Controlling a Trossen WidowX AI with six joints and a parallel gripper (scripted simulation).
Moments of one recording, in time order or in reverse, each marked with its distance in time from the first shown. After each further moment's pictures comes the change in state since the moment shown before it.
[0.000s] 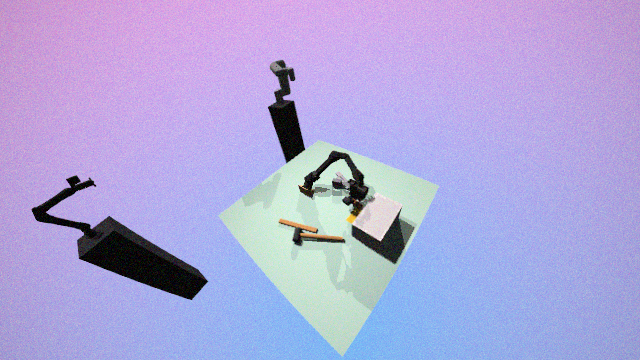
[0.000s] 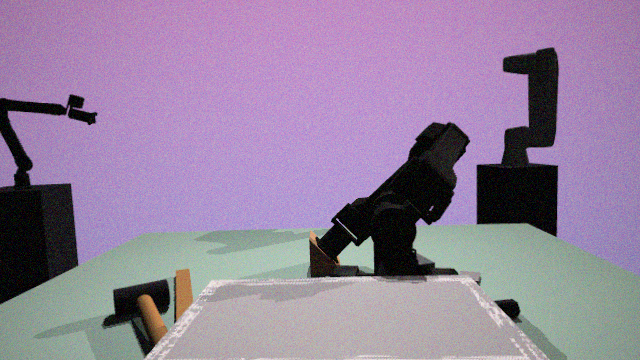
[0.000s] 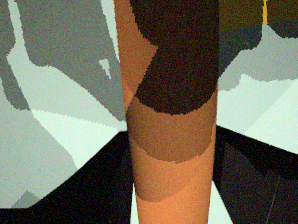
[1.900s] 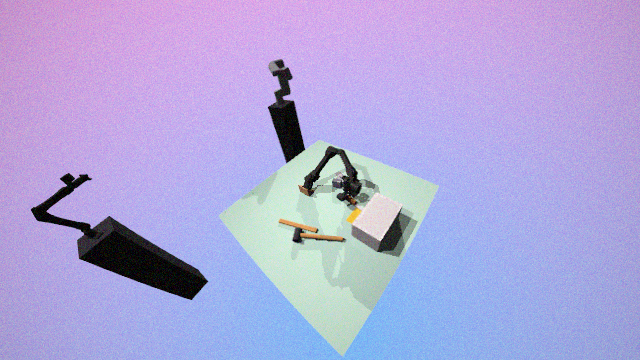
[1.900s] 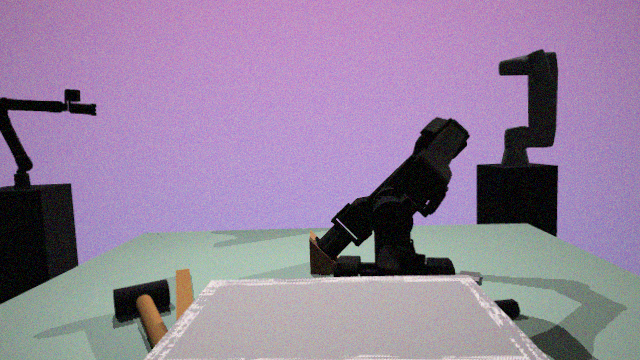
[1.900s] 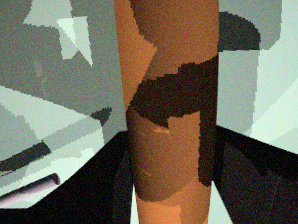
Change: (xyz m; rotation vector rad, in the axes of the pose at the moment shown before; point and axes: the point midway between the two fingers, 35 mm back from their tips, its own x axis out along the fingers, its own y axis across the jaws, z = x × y) arm 0.001 -0.003 -0.055 0.002 0.002 0.000
